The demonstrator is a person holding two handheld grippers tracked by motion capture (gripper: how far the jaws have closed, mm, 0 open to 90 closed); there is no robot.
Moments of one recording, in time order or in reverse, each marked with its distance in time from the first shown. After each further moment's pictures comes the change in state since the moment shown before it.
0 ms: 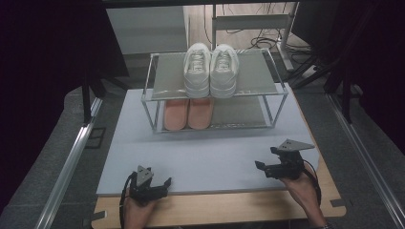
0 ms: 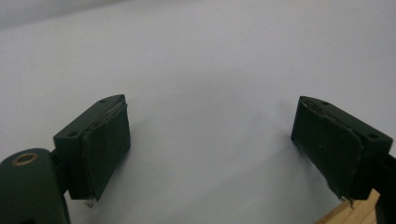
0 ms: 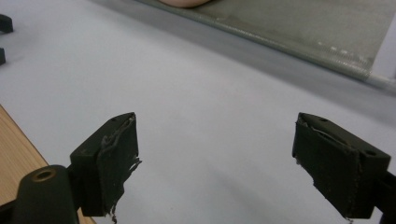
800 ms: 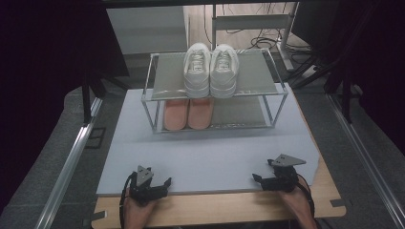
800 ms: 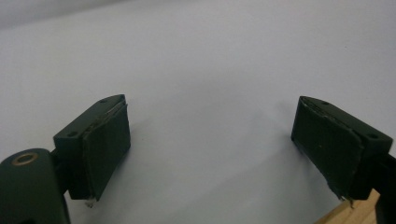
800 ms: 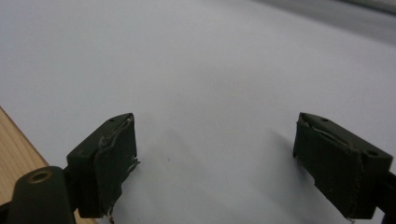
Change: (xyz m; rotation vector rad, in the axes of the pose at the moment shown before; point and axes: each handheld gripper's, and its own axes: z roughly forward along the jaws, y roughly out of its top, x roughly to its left) left arm 0.000 0.000 0.000 0.000 0.000 0.000; right arm 0.007 -0.053 0.027 0.017 -0.021 -0.032
